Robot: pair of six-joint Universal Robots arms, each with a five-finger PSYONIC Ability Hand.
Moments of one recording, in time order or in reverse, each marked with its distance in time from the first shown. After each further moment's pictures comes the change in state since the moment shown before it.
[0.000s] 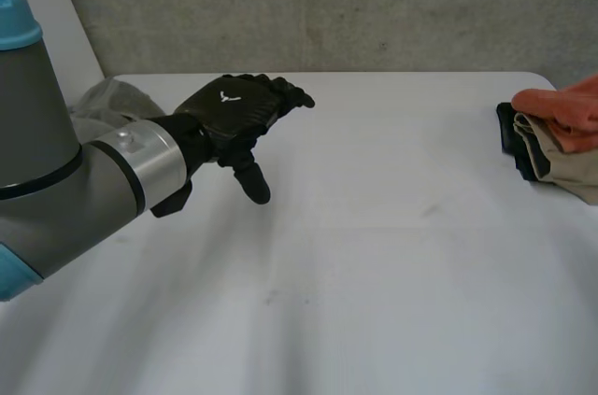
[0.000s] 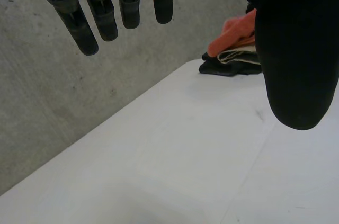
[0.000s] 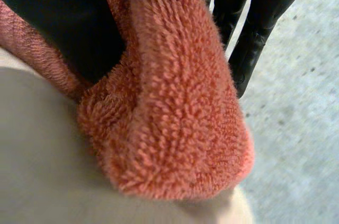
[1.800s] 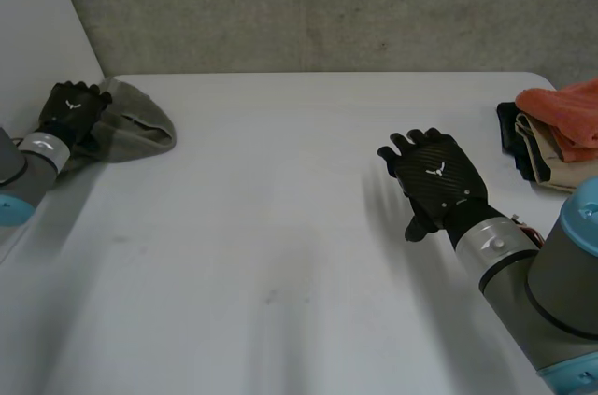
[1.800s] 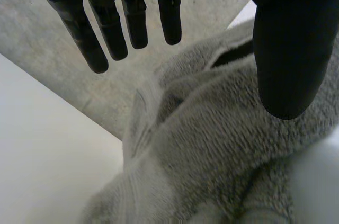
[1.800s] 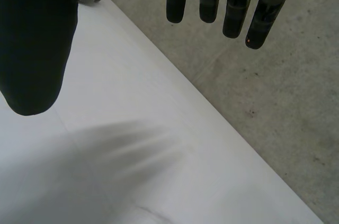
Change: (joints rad) left arm 0.611 -0.849 0.582 0.488 0.076 0.358; right arm 0.849 -0.748 0.874 0.333 0.704 -0.356; left_hand 0.205 0.197 0.188 0.196 0.180; right_hand -0.687 -0.931 -0.968 -0.960 -0.896
